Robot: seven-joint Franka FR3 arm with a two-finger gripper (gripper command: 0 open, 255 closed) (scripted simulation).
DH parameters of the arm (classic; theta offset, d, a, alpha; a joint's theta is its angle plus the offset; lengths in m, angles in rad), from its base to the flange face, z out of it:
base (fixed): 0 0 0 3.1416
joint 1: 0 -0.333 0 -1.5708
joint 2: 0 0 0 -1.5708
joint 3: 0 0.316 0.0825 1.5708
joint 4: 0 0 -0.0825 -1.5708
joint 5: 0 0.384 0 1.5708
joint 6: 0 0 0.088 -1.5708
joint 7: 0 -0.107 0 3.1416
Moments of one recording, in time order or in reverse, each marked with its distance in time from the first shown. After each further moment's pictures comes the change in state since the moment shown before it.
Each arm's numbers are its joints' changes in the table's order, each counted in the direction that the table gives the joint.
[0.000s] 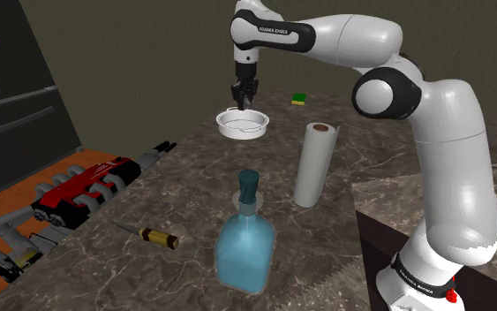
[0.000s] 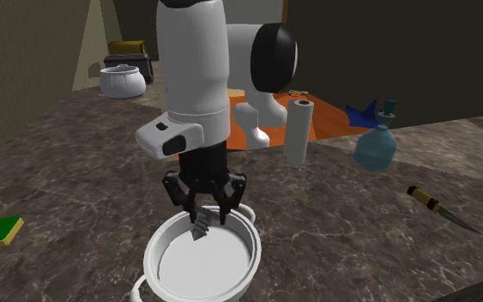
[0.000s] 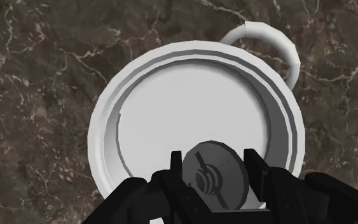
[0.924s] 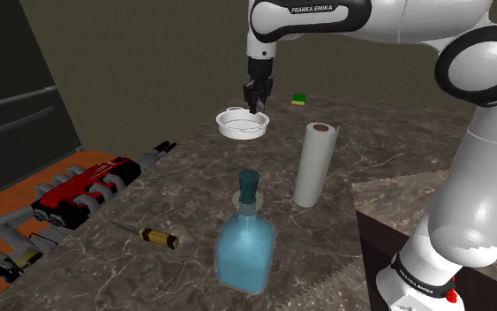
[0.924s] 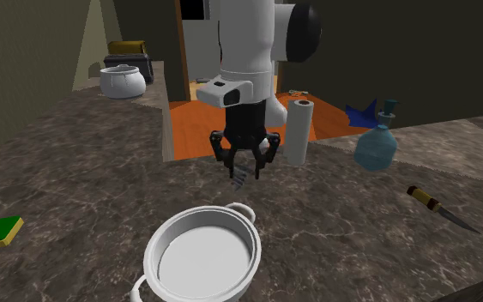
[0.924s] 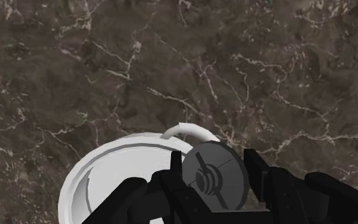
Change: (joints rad) arm -0.055 0.430 0.029 -0.545 -0.007 0.117 -0.081
